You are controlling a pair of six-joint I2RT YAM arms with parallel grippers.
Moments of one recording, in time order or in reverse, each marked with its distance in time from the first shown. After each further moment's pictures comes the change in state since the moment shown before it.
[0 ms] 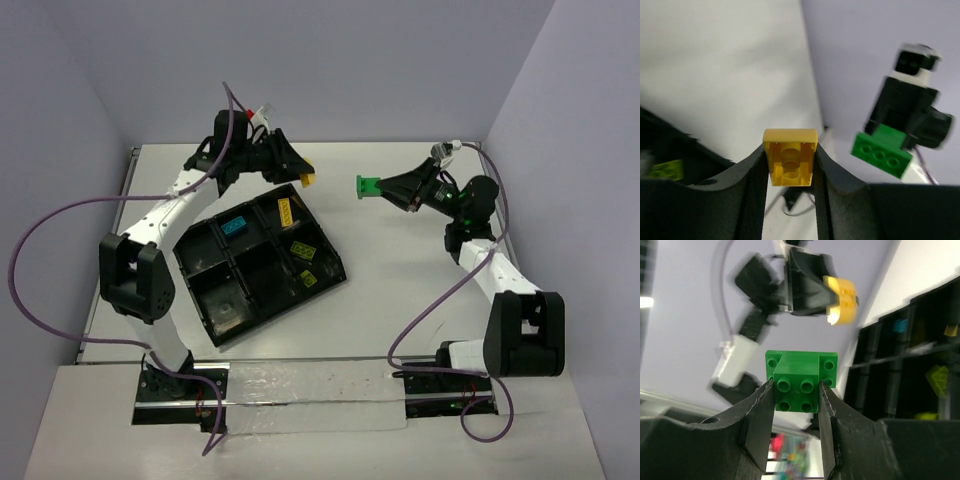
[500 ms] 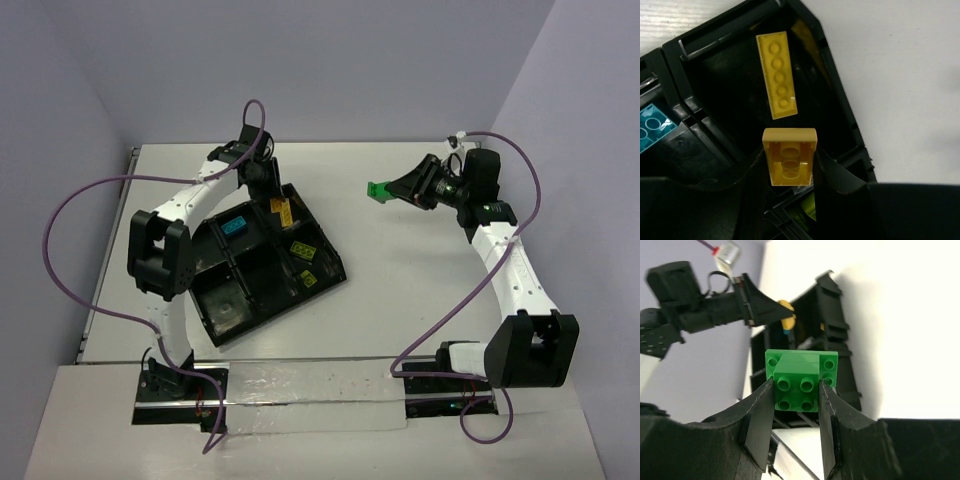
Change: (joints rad) left arm -0.014 0.219 0.183 -0.481 -0.604 0.321; right arm 0.001 -0.063 0.333 -1.091 0.318 -0.782
